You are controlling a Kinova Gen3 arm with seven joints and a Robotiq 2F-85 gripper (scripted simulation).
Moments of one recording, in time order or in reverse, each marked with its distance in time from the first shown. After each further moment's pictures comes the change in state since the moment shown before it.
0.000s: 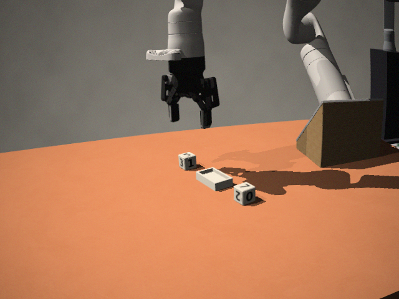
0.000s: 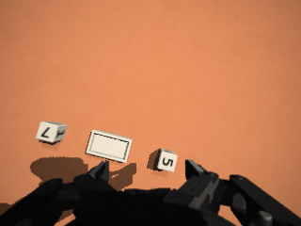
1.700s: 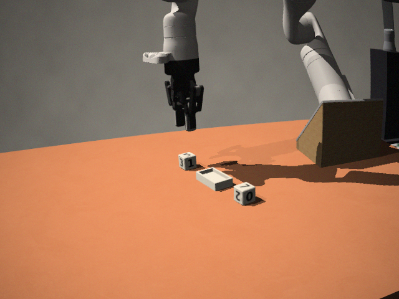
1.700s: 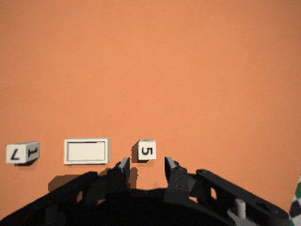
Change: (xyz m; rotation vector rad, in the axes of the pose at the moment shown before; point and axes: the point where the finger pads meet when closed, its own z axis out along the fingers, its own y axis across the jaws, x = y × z) arm -0.020 0.035 0.007 0.001 -0.014 0.263
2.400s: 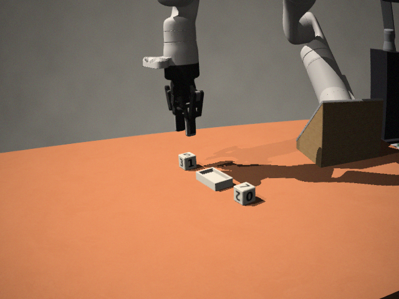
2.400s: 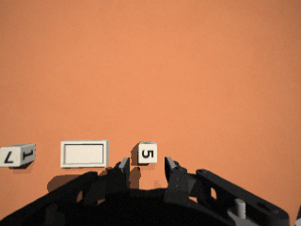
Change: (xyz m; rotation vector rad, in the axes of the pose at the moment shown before) arm 0.001 -0.001 0.011 0.001 0.005 -0.002
